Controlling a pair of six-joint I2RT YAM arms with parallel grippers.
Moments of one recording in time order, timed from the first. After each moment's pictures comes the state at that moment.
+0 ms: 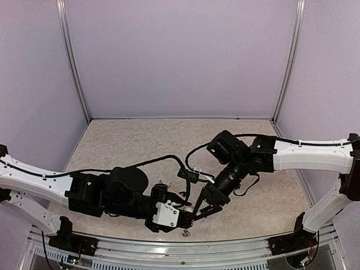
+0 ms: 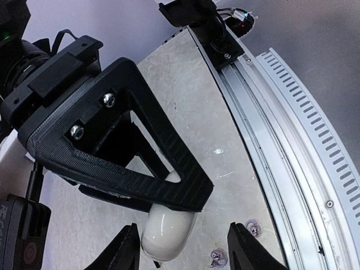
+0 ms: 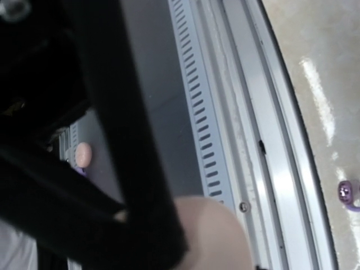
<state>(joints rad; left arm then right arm) -1.43 1.30 0.86 -0.07 -0.02 0.69 1.05 1.49 1.13 -0.63 -0.86 0.20</state>
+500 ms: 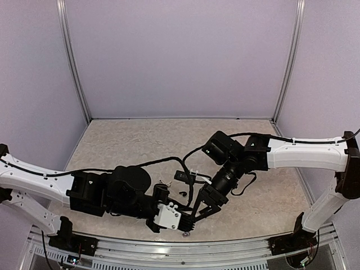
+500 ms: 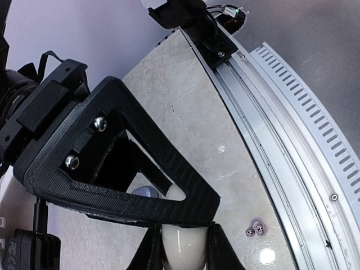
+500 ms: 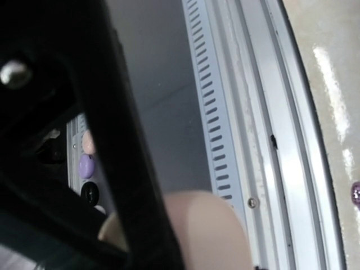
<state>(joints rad) -1.43 1.32 0.90 -0.10 -0.01 0.76 1.06 1.55 1.19 -0.69 -0.90 0.14</state>
